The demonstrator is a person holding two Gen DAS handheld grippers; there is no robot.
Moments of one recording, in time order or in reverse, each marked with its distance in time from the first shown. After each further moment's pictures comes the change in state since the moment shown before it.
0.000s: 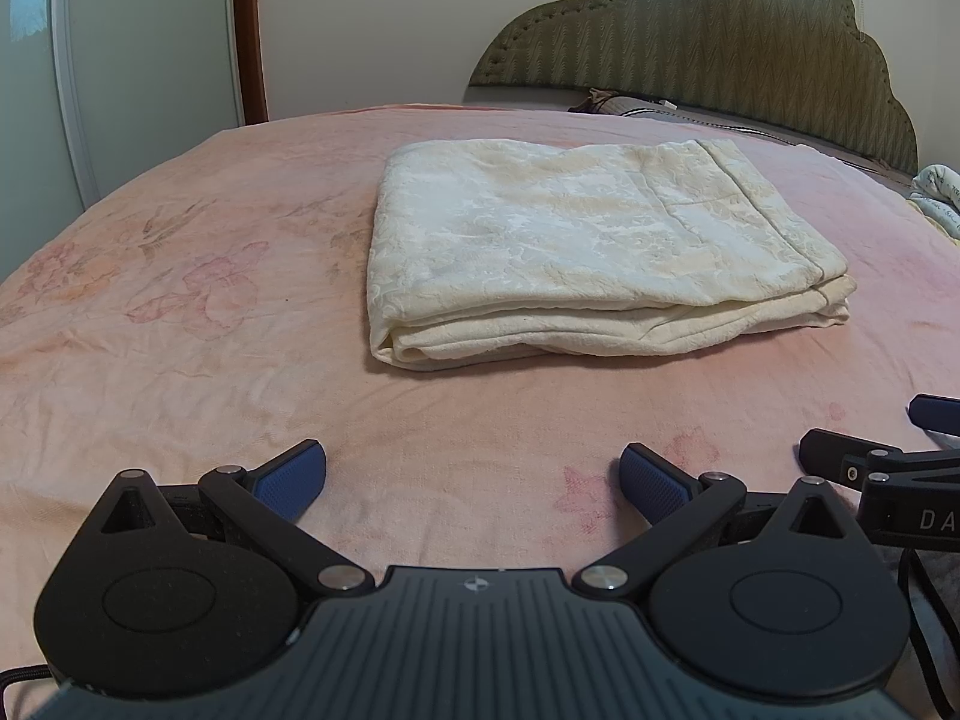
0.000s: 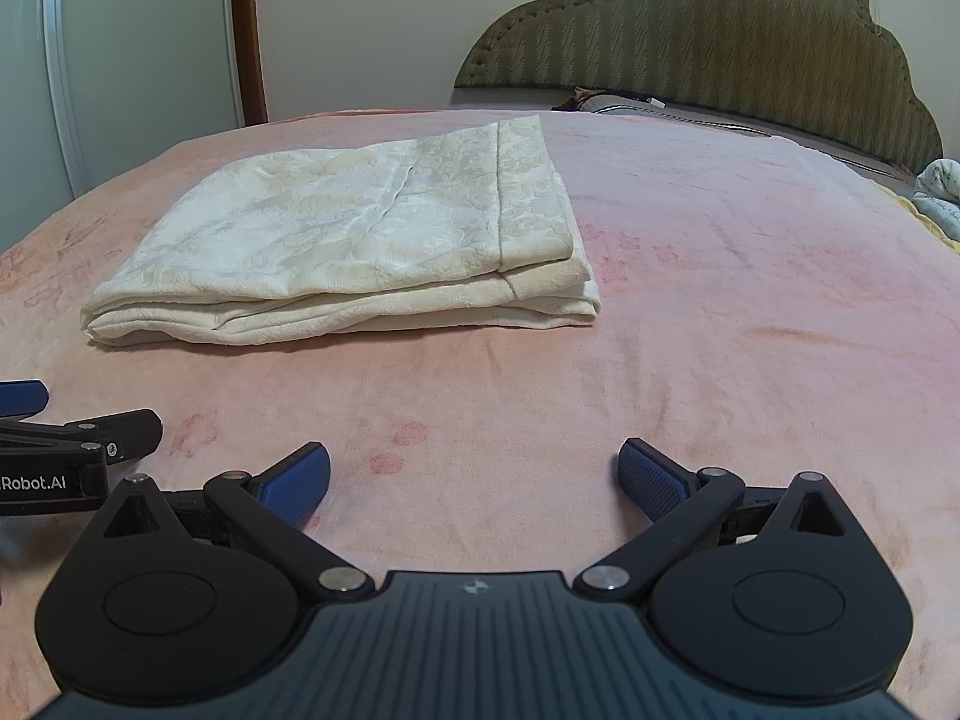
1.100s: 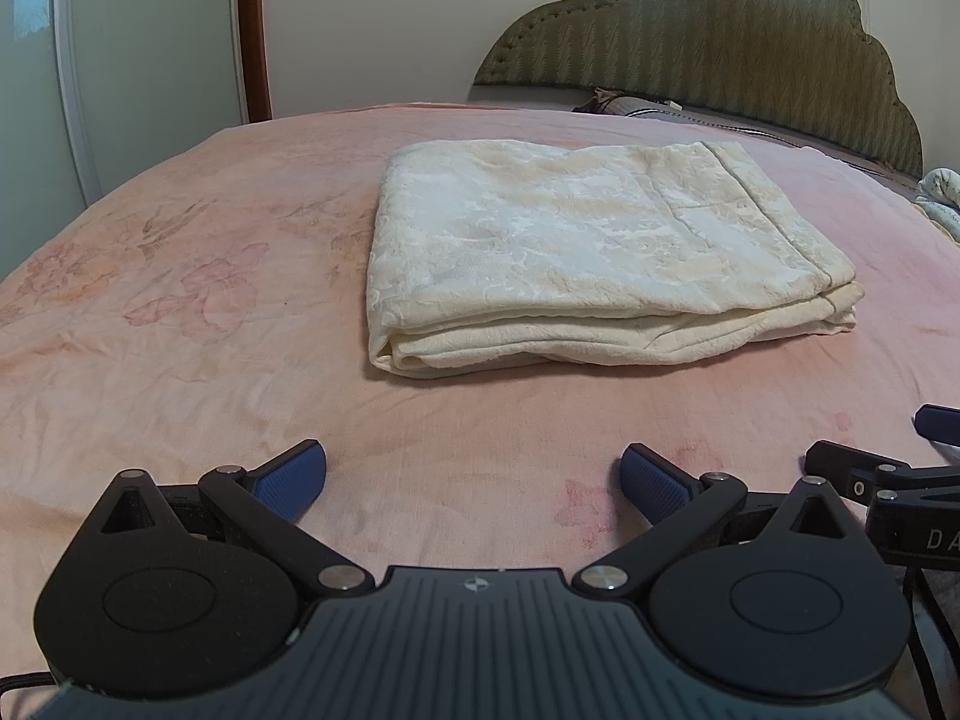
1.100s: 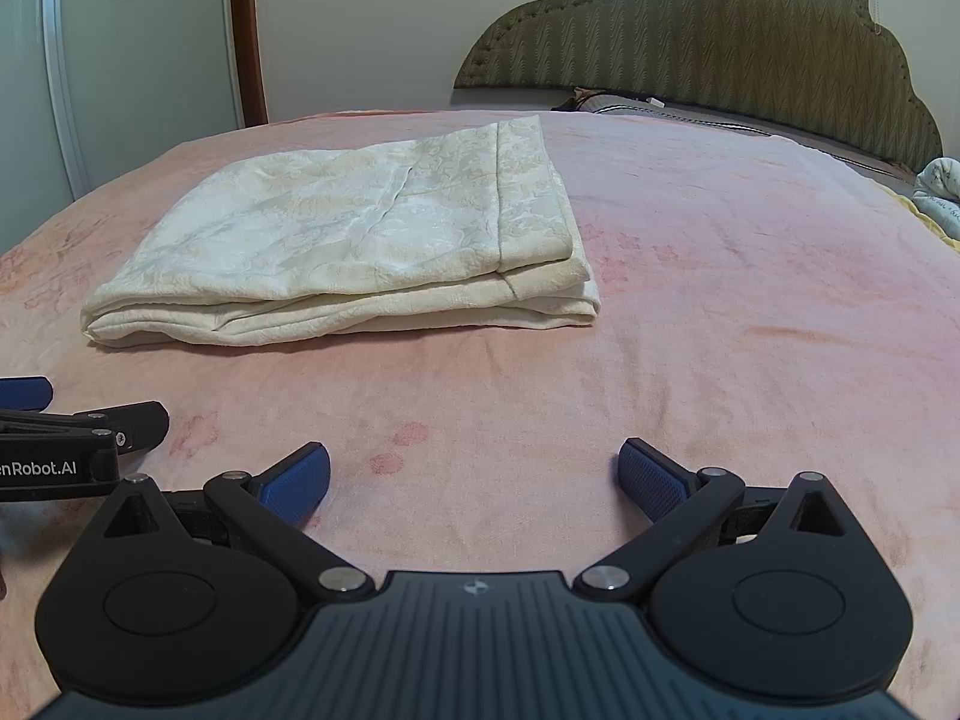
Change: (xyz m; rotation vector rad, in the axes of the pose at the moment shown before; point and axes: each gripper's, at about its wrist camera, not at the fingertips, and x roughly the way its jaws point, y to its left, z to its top) left arm 0.004 0.002 0.003 -0.006 0.003 0.003; right arm 0.000 0.000 0.000 0.001 -0.001 0.001
